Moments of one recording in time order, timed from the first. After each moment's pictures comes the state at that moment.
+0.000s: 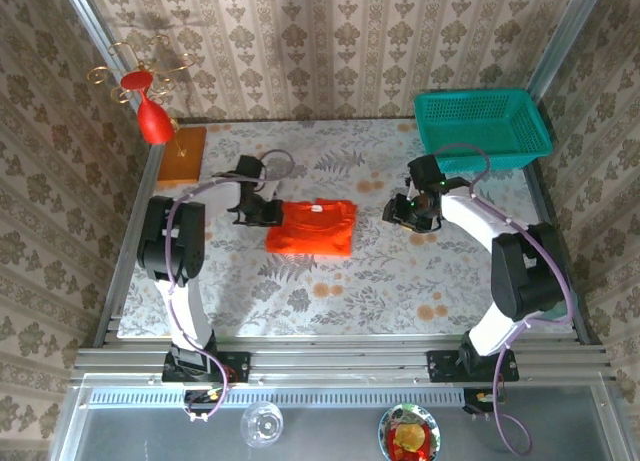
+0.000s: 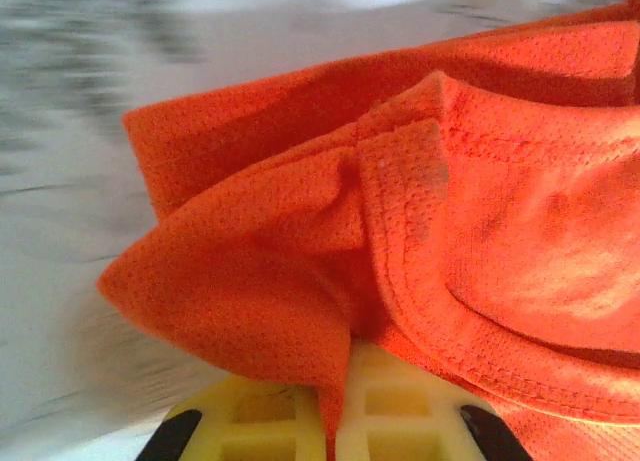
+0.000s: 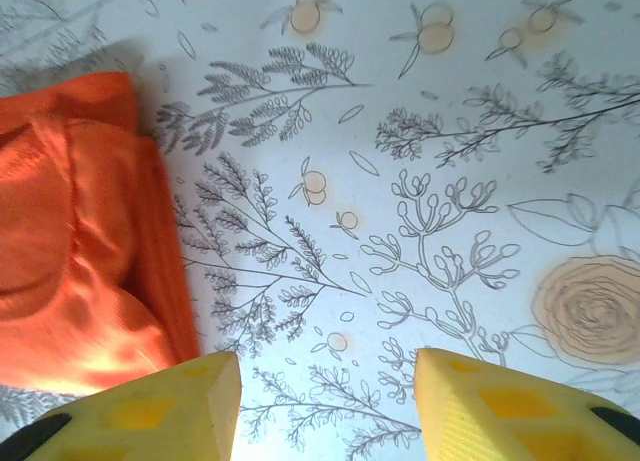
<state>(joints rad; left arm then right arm) -0.28 1.93 1.26 -0.63 0.36 -0.08 0.23 1.64 1.12 -0.64 -0.23 0.55</state>
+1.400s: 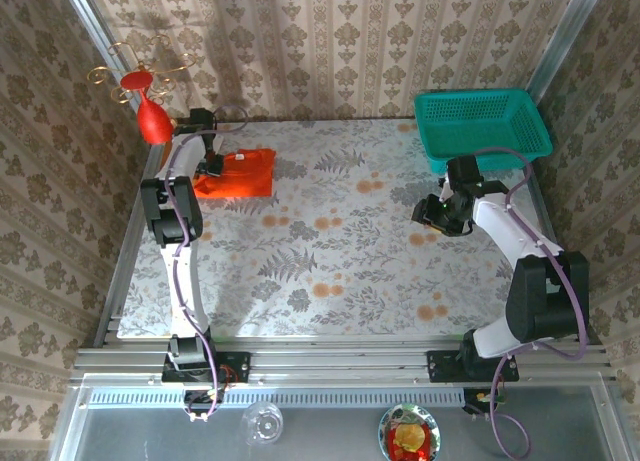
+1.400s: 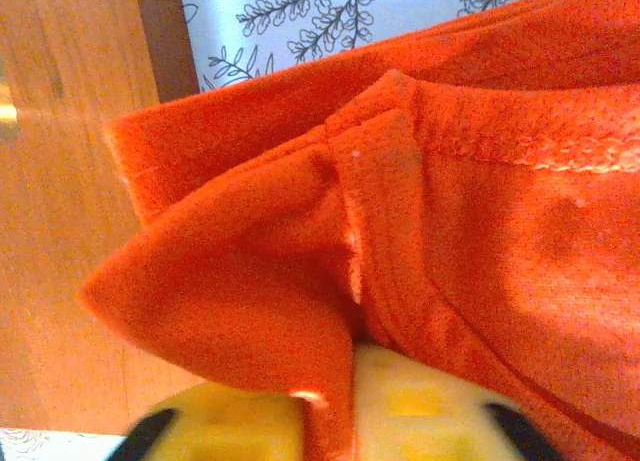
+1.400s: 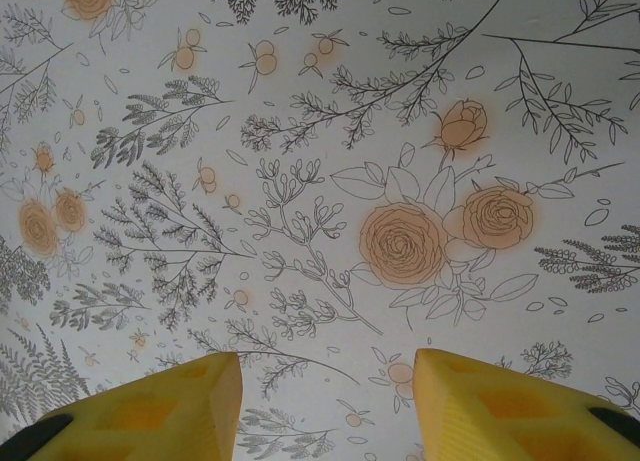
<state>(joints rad) 0.00 2.45 2.16 -0.91 -0.20 0.27 0.05 1.49 1.06 -0.77 -0.26 0.46</state>
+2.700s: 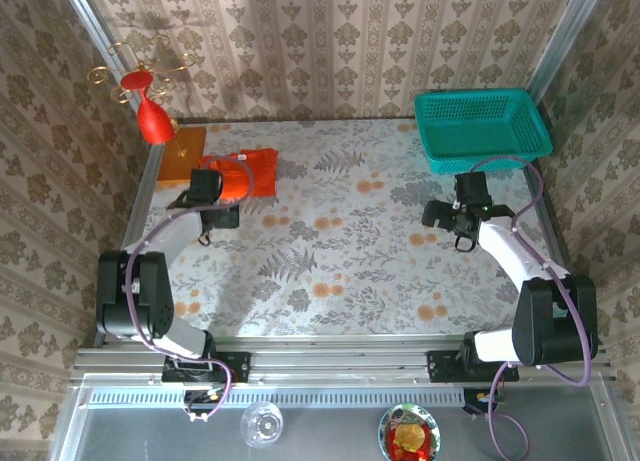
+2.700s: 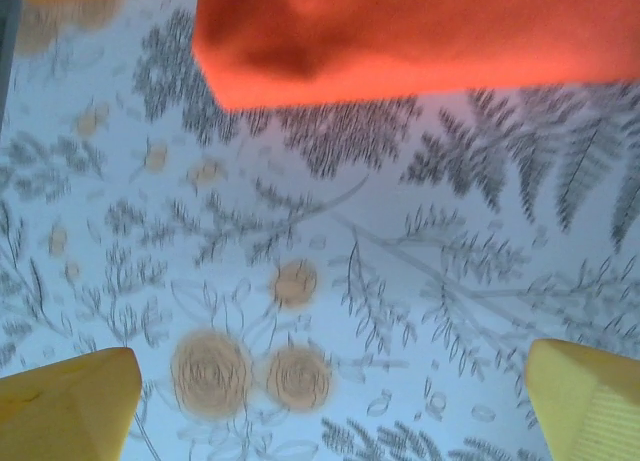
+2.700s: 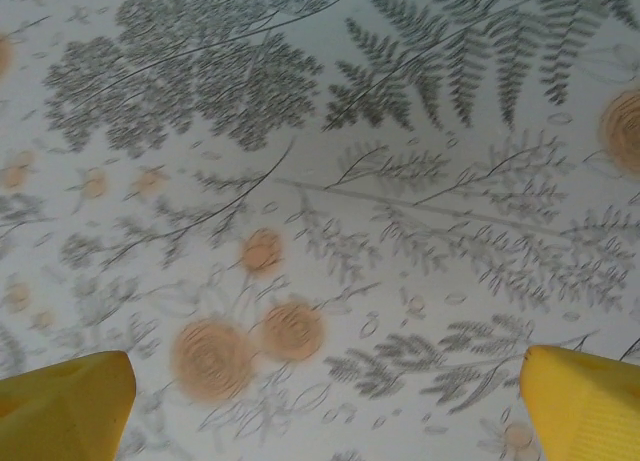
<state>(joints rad) -0.13 1.49 0.87 -0.35 -0.26 -0.04 0.02 1.36 0.83 -0.47 0.09 0.32</state>
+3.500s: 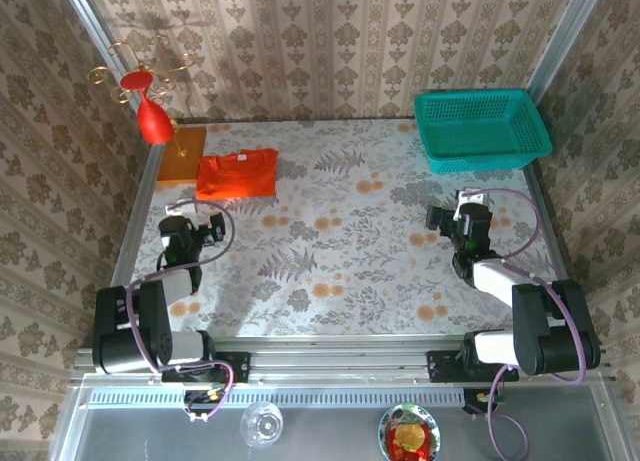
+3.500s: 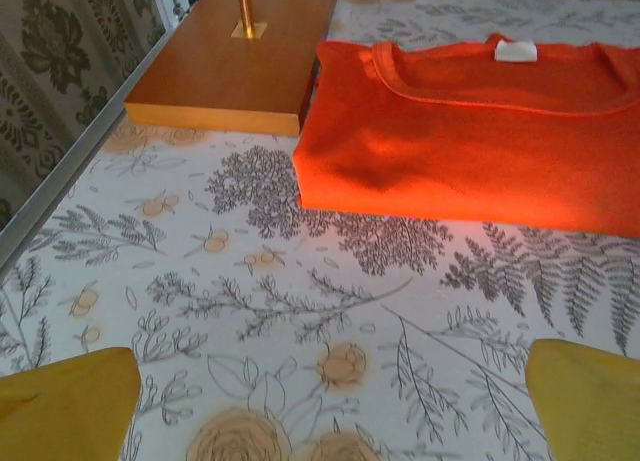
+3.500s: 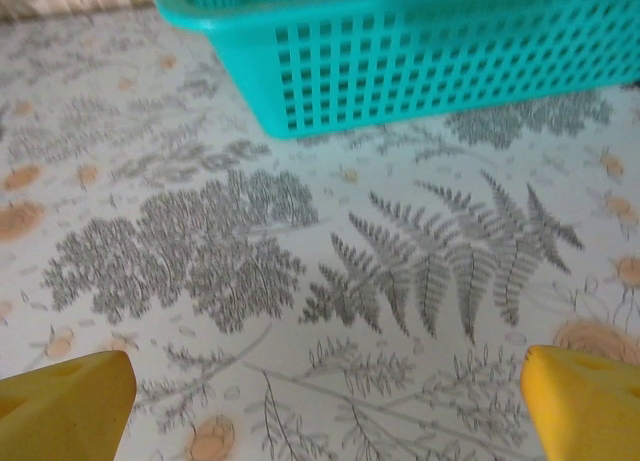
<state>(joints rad) 0.09 1.35 0.33 0.61 0.02 -0.01 0.02 1.31 0.40 0.46 0.20 0.11</state>
